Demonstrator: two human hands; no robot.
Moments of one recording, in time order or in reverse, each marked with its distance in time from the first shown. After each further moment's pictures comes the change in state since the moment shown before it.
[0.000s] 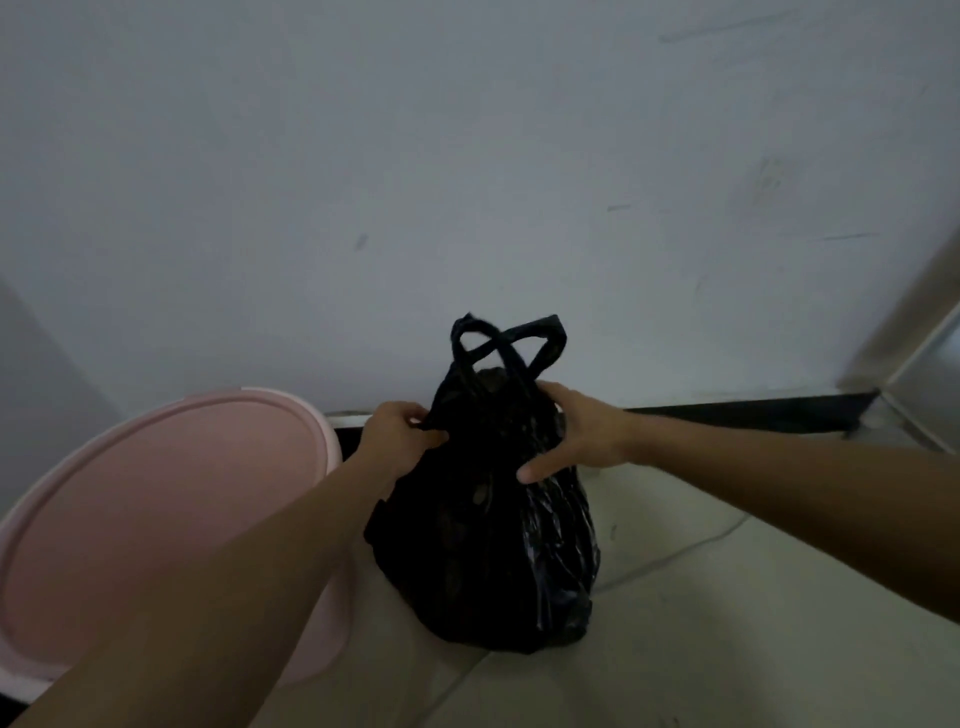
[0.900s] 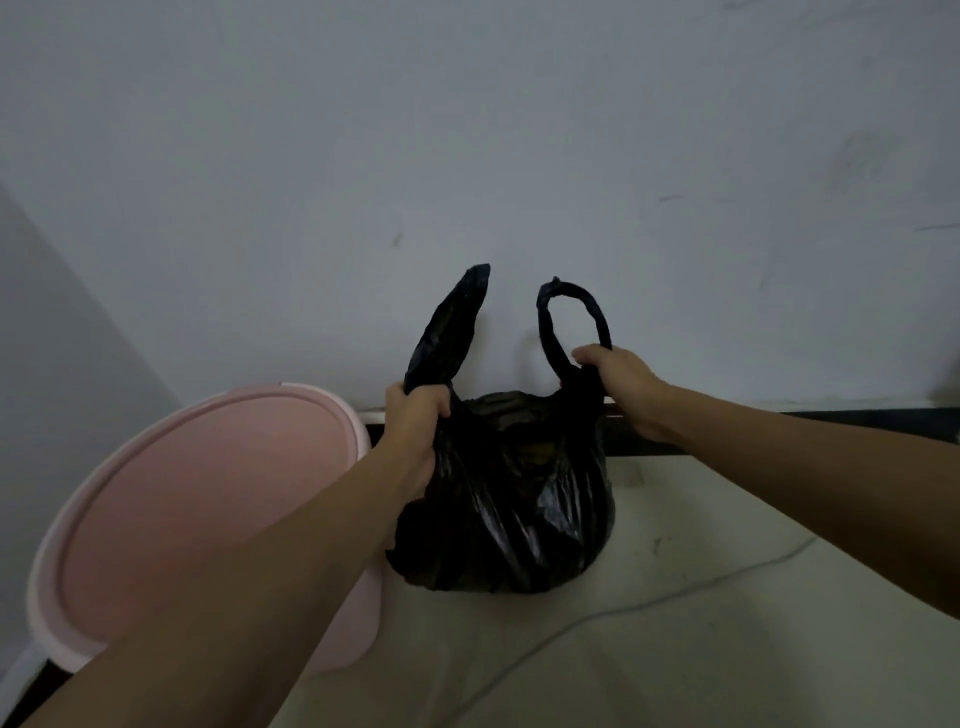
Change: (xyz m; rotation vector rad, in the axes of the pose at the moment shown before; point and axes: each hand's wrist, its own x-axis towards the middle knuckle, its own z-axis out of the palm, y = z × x) left_hand -0.007 0.026 0.000 -0.966 0.172 -0.248; right_hand 0.047 -0.010 -0.018 0.673 0.333 0.159
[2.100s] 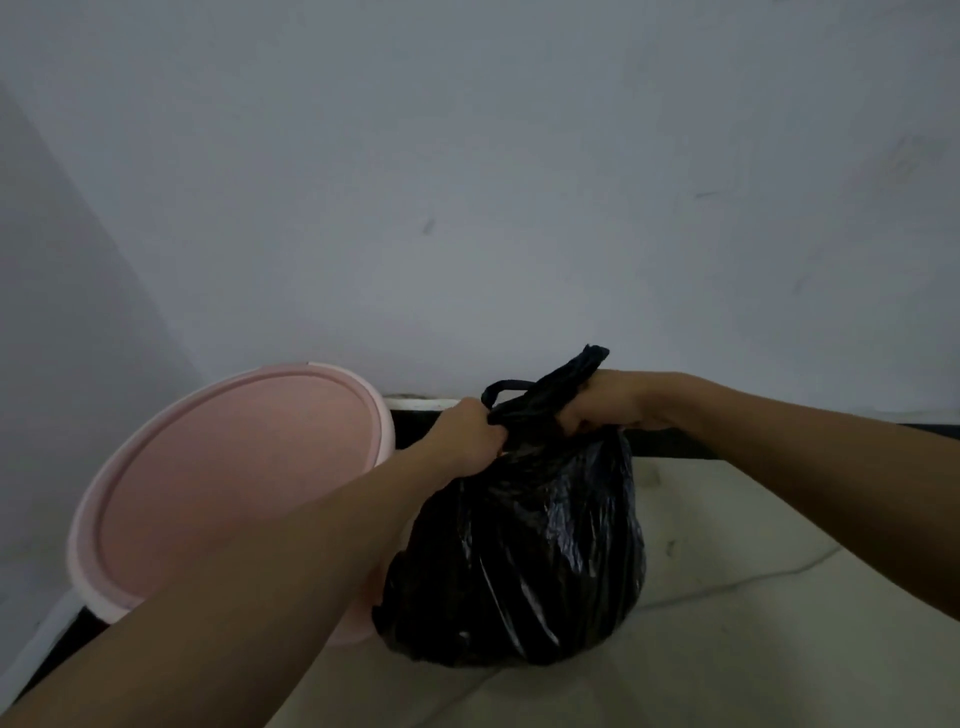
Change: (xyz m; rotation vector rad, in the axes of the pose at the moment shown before) left_hand -0.014 -0.008 -0.001 1.147 -0.270 0.138; right_hand -0.017 -0.015 0.024 -0.629 -0.485 0.006
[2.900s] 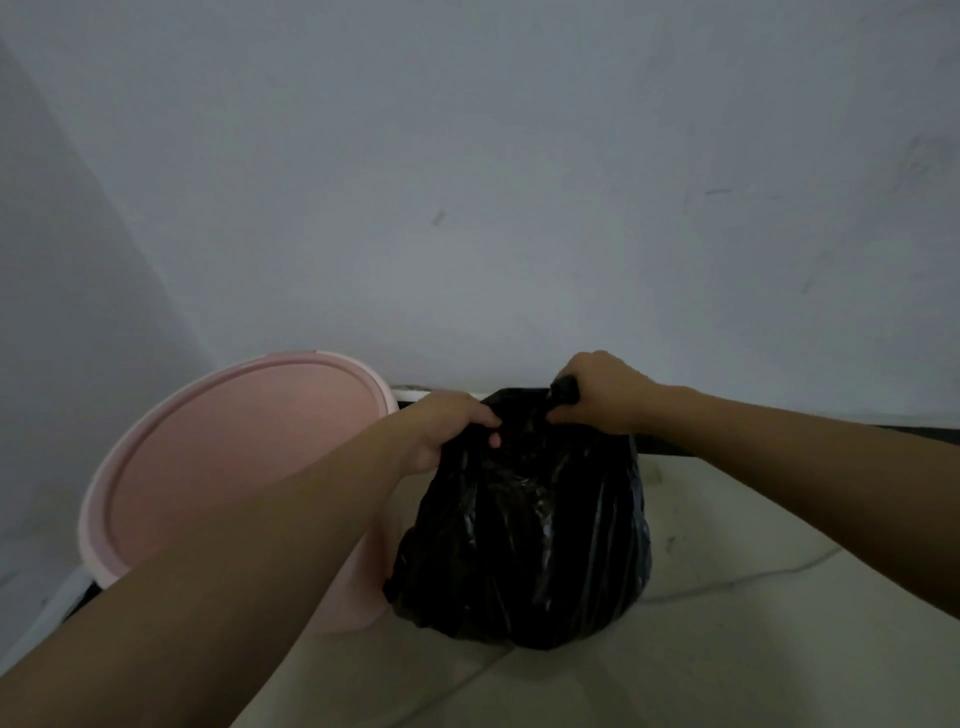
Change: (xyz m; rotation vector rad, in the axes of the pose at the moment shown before) left_hand 0.006 -0.022 -0.019 -0.631 -0.226 -0.193; right_hand 0.010 0.000 0.007 -0.605 0.301 -0.274
